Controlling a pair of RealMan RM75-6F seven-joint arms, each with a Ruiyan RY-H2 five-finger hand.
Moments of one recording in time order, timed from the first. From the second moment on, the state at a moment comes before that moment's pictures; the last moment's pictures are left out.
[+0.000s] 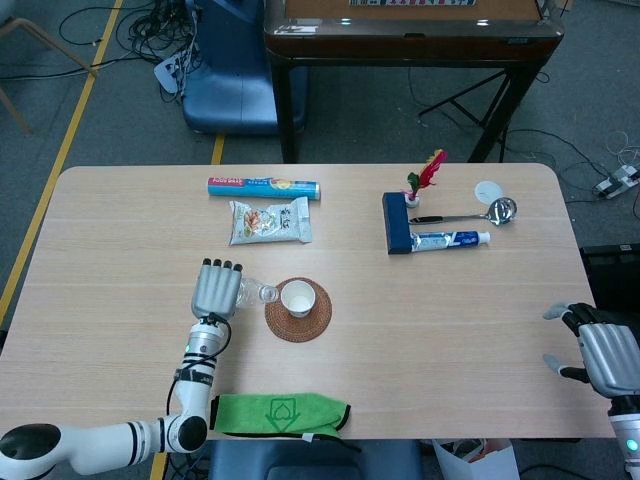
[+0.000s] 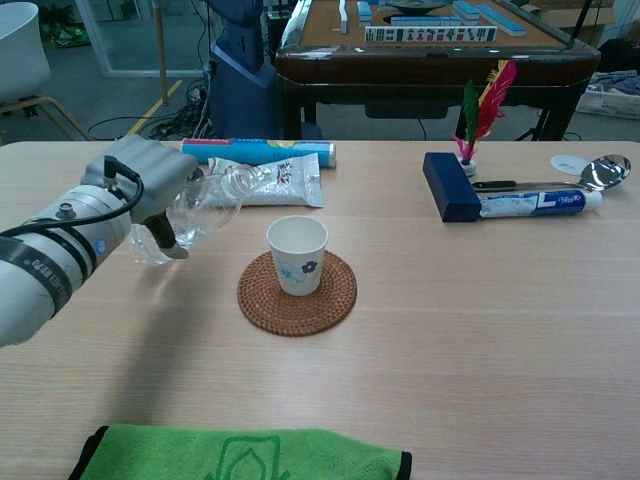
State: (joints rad) left arm -0.75 -1.85 -0.27 -1.37 0.89 1.28 1.14; right arm 0.09 -1.01 0.03 -1.66 -1.48 1.38 0.04
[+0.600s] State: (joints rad) left arm -0.83 -1.92 -0.28 -1.32 0.75 1.35 1.40; right arm 0.09 -1.00 0.03 -1.66 -1.48 1.38 0.06
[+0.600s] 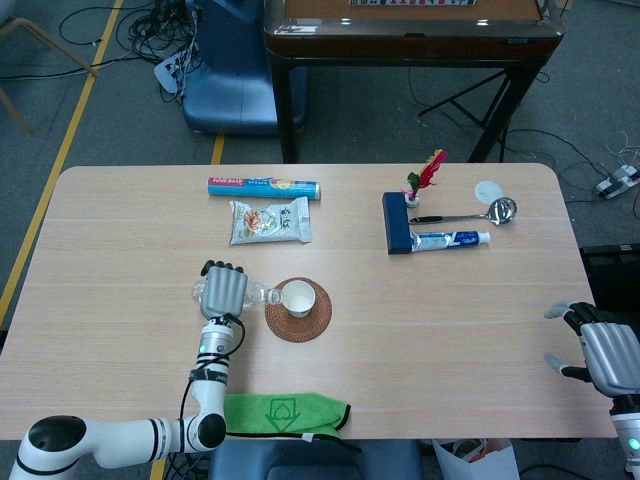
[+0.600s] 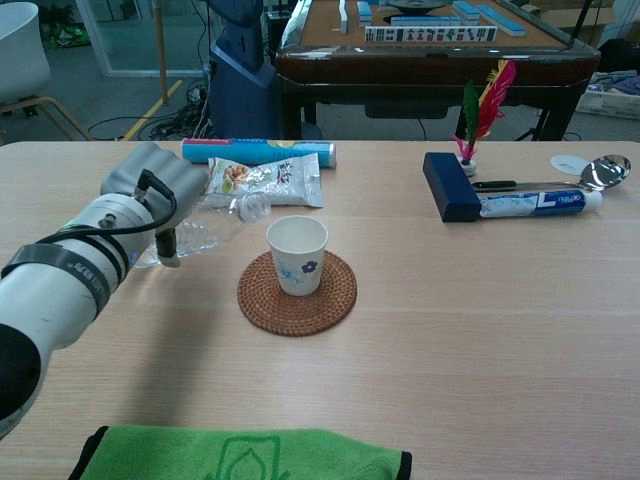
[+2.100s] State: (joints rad) left arm -0.93 -2.03 -0.26 -1.21 0.71 1.48 1.68; right arm 0.09 -0.99 0.03 -1.64 -1.48 1.37 0.12
